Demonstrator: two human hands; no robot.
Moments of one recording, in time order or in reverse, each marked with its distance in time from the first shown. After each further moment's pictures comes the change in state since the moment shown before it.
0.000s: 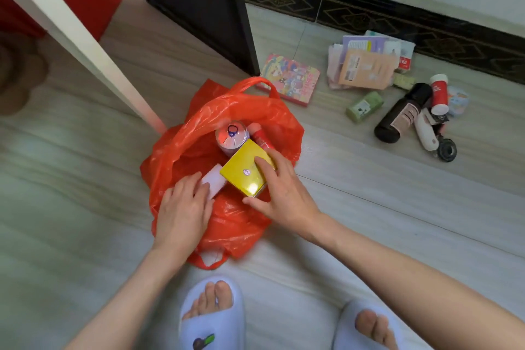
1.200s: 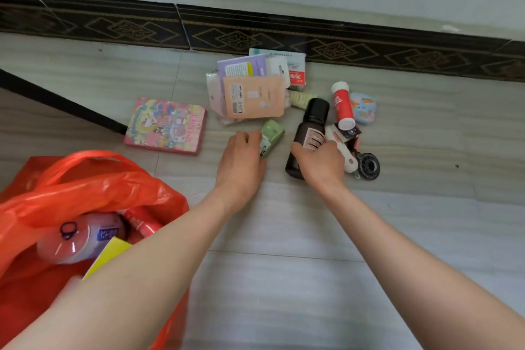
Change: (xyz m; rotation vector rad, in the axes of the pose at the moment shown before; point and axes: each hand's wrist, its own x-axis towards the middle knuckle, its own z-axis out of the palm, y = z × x) left_hand 0.229 0.256 0.025 -0.306 0.010 0.261; right_hand 0.044 0.226 -0.111 0.428 0.576 1.032
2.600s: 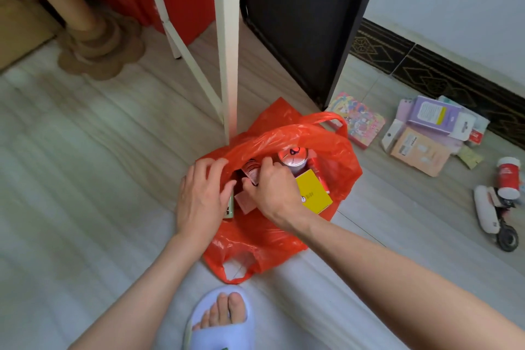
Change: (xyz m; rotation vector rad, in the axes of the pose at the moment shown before) left_hand -0.296 -0.193 -0.113 0.074 0.573 -0.480; right_hand -0.314 -0.091 0.137 -0.684 -0.557 -1.028
